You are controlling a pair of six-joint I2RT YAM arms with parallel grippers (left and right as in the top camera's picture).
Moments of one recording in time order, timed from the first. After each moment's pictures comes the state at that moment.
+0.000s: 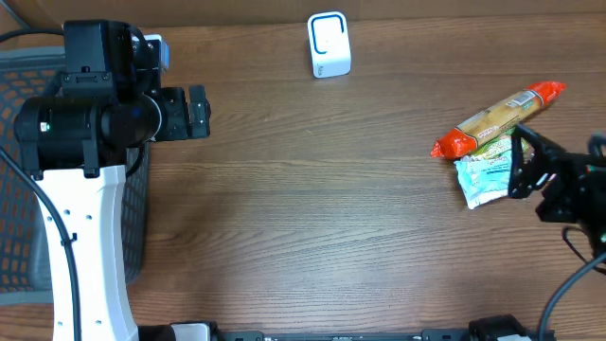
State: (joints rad) left arm 0.01 1.51 1.96 -1.44 0.02 -0.07; right arm 0.16 0.93 1.72 -1.16 0.03 0.28
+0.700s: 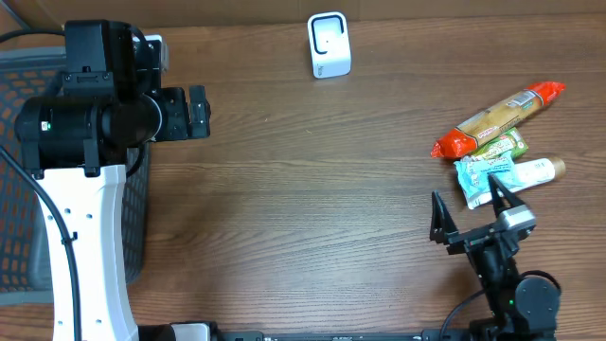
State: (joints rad) left arm 0.01 1.51 1.96 -1.44 0.02 -0.07; right arm 0.14 0.11 0.10 0.16 -0.15 0.11
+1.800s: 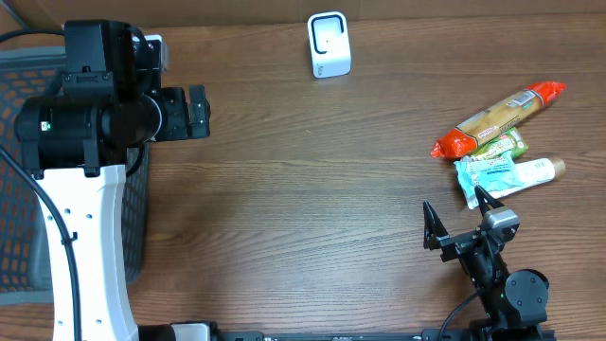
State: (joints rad) left arm 0.01 1.51 1.96 -1.44 0.02 -0.07; right arm 0.14 0.01 0.02 -0.02 -0.16 0.11
